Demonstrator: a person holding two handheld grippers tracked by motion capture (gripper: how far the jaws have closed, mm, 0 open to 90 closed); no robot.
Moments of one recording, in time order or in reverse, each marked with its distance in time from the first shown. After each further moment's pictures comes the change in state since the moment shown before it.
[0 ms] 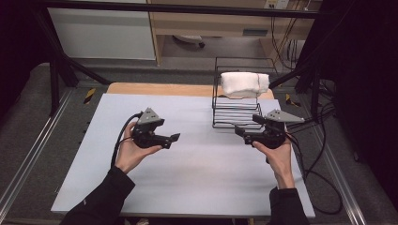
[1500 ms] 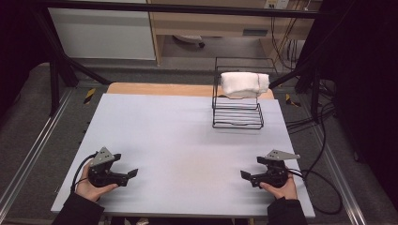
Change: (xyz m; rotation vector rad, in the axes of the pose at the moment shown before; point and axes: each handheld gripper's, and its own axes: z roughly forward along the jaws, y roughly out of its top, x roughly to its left) left arm 0.037 -0.147 -0.067 0.063 0.058 -0.106; right arm -0.006 -0.124 -0.021 0.253 0.082 0.072
